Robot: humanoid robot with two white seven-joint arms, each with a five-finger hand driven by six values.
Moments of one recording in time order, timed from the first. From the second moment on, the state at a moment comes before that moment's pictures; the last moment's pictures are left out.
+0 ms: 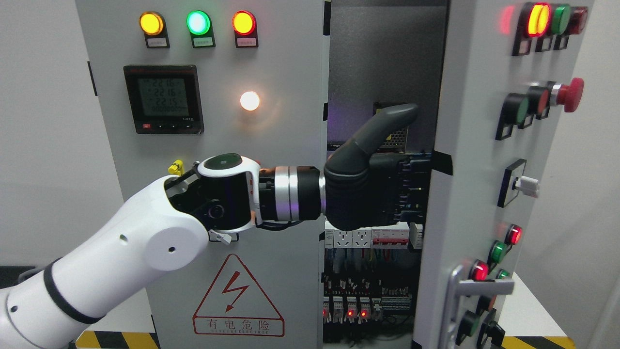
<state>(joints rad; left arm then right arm) -1.50 0.31 -1.01 -1.48 1.45 0.41 -0.36 0.06 0.12 0.00 -0.09 0.00 0.06 0.06</state>
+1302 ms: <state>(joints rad) -1.51 -0.13 -1.07 -1.45 1.22 0.25 0.00 0.06 0.12 0.00 -0.09 0.00 0.06 0.06</state>
